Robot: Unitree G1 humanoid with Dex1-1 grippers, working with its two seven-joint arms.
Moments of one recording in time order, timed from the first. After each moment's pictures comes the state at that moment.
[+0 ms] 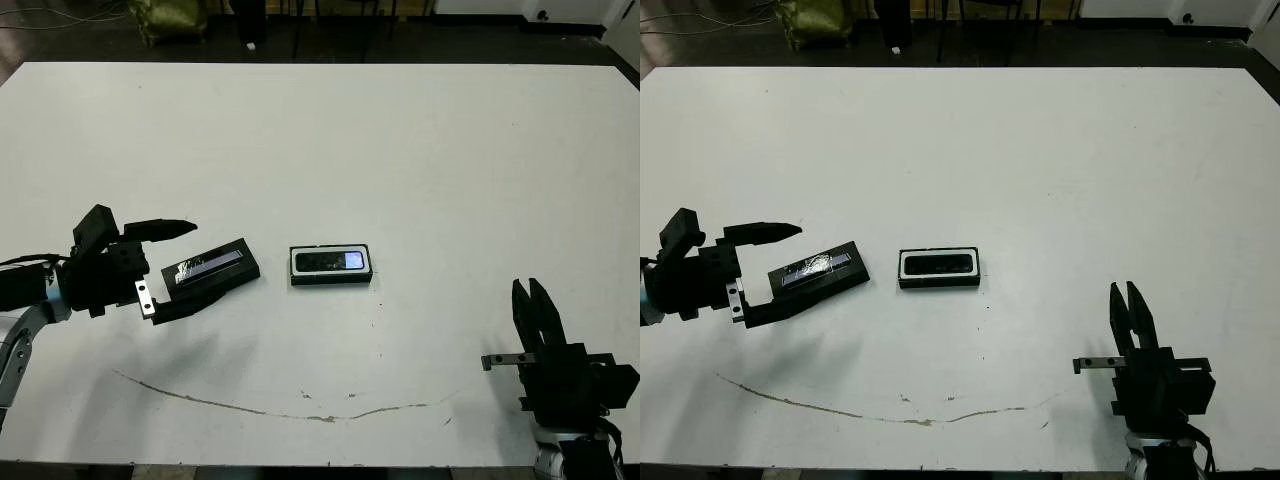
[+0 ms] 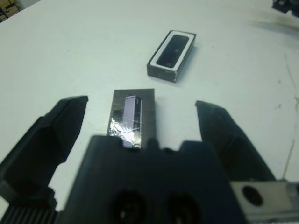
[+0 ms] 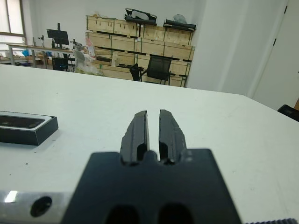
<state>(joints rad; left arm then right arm) -0.16 0.78 0.05 -0.01 -0.38 0.18 -1.07 0.40 -0.15 -0.12 -0.26 0.06 -0.39 0.16</state>
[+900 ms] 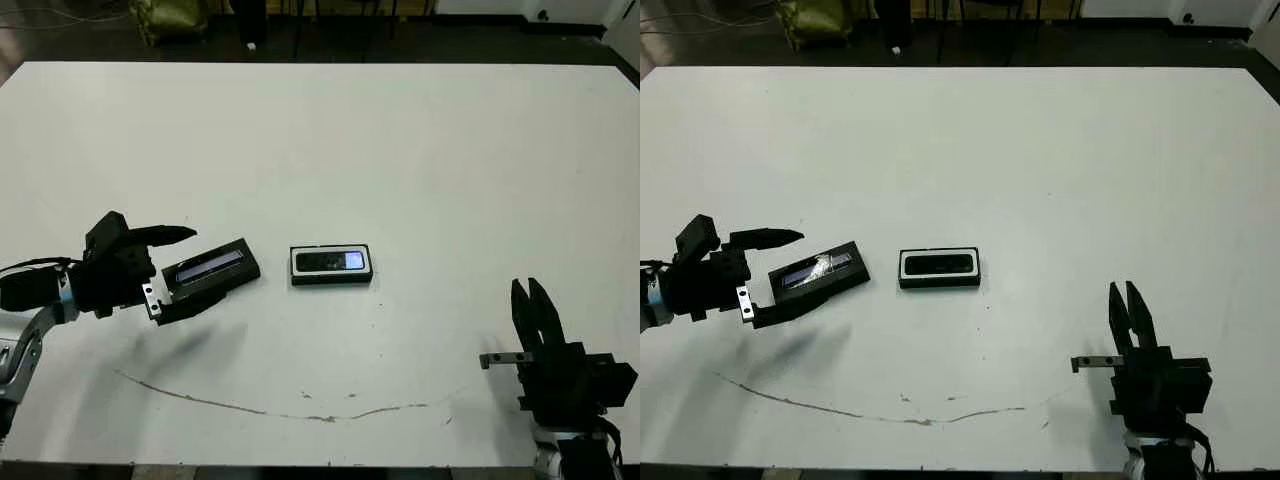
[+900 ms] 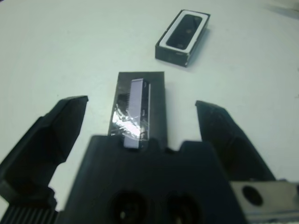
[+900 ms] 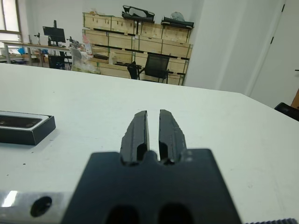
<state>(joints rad) -0.20 0.76 0.00 0.12 -0.33 0.14 -1.07 0.41 -0.15 -0.11 -0.28 0.05 -0.37 0.14</state>
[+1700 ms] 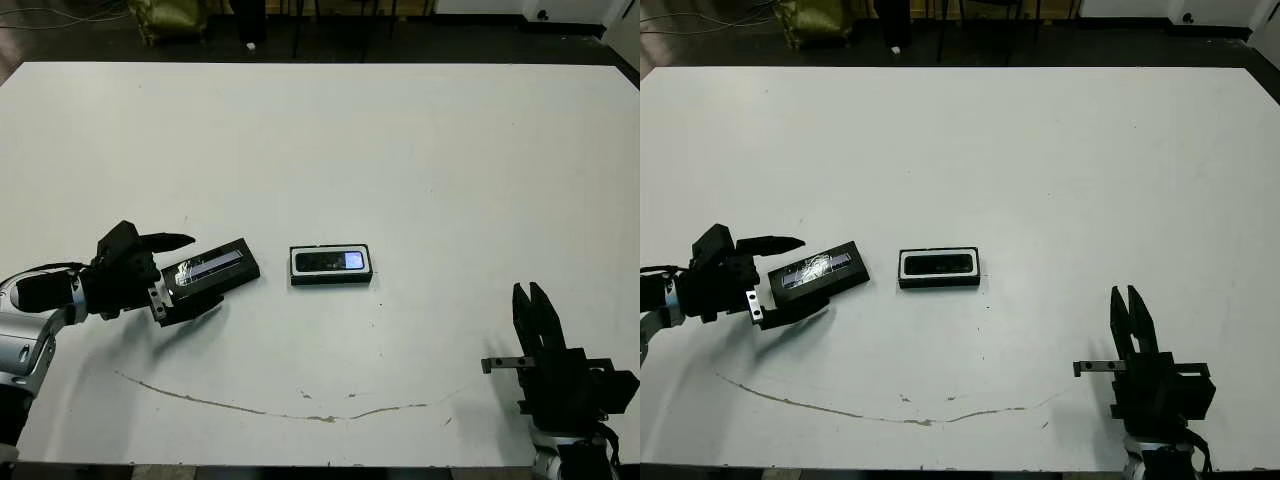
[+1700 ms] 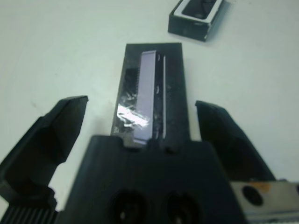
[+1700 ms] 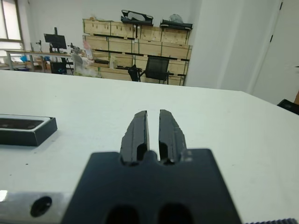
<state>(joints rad) -0.24 0.72 -0.04 0.28 -0.24 0.03 -1.07 0.41 -0.15 -0.11 -0.22 0.10 -0.43 0.15</state>
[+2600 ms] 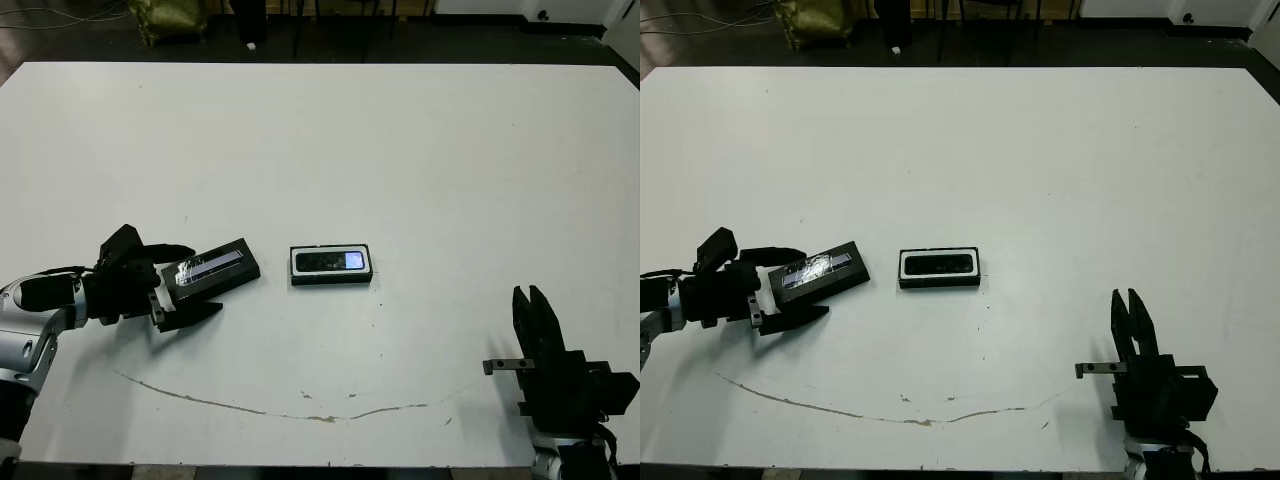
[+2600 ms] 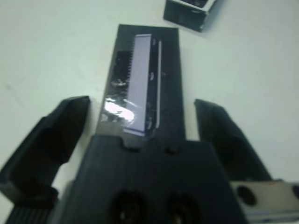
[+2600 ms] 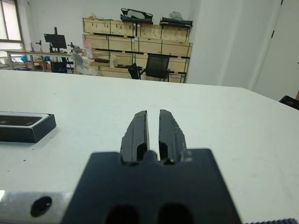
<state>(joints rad) -0.26 0.72 -0.06 0.31 -0.27 0.11 -1.14 0.40 -0.15 -0.11 -0.19 0.11 -0.45 0.16</state>
